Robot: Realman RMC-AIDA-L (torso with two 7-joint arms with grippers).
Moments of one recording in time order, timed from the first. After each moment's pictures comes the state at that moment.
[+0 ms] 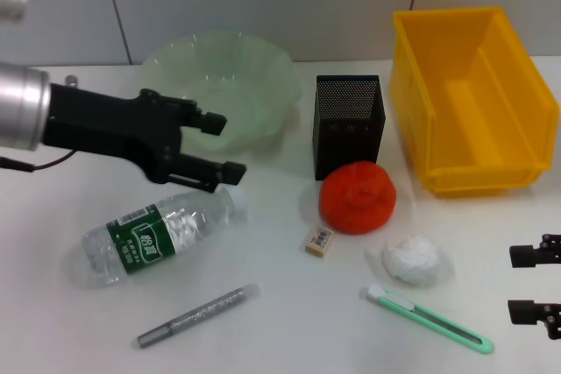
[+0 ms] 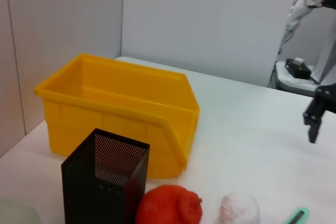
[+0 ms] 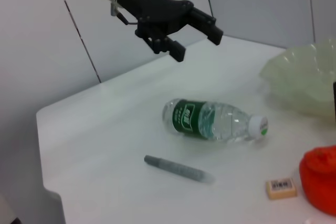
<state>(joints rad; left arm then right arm) -0.71 -2.06 0.72 1.07 2.22 1.79 -1.71 0.33 2.04 -0.56 -1.08 -2.14 -2.00 1.53</state>
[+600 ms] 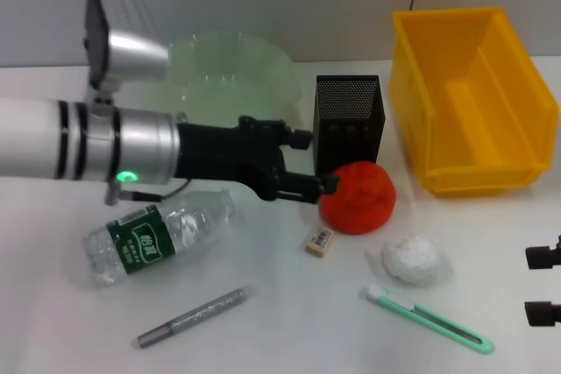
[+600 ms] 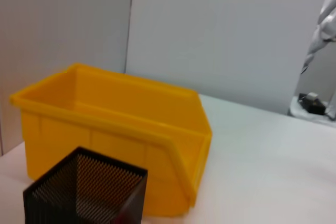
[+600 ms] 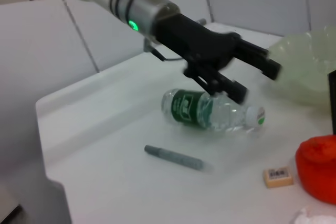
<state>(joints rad) -0.68 -2.07 1.13 0.79 1.86 1.35 -1.62 0.34 2.04 -0.54 -1.16 -2.17 -2.05 1.59</state>
